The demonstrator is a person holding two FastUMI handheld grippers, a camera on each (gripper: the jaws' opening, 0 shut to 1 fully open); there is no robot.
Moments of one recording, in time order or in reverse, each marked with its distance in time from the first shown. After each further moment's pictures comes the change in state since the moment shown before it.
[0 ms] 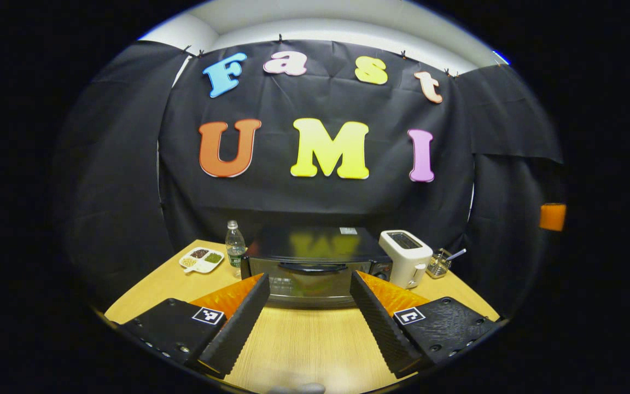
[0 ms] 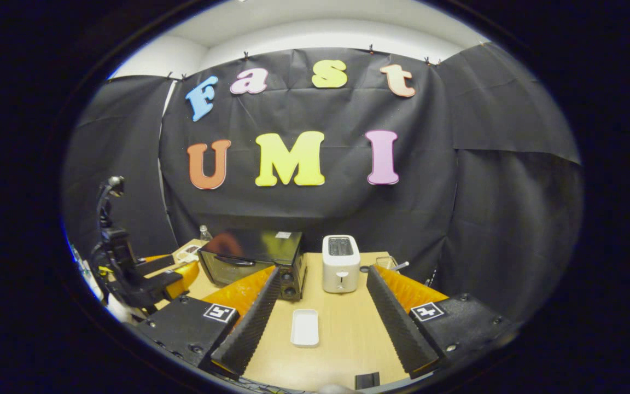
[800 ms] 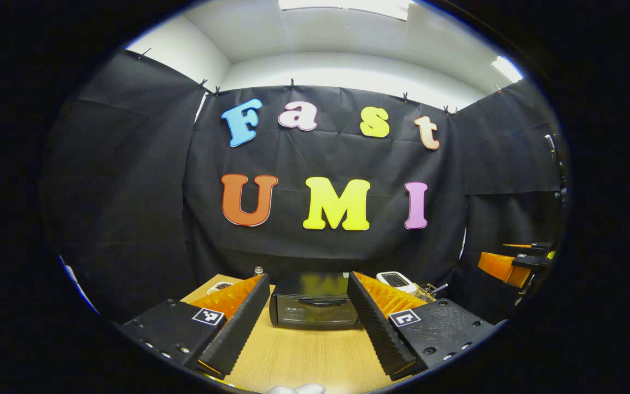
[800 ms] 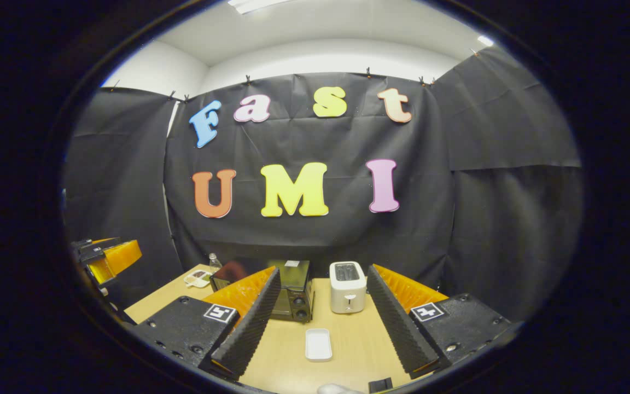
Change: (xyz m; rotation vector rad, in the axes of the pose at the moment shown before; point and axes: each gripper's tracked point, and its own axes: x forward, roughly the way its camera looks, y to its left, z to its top) left arm -0.109 0.019 0.102 -0.001 -0.169 0.031; right arm -0.030 0.024 0.043 0.014 -0.137 -0.009
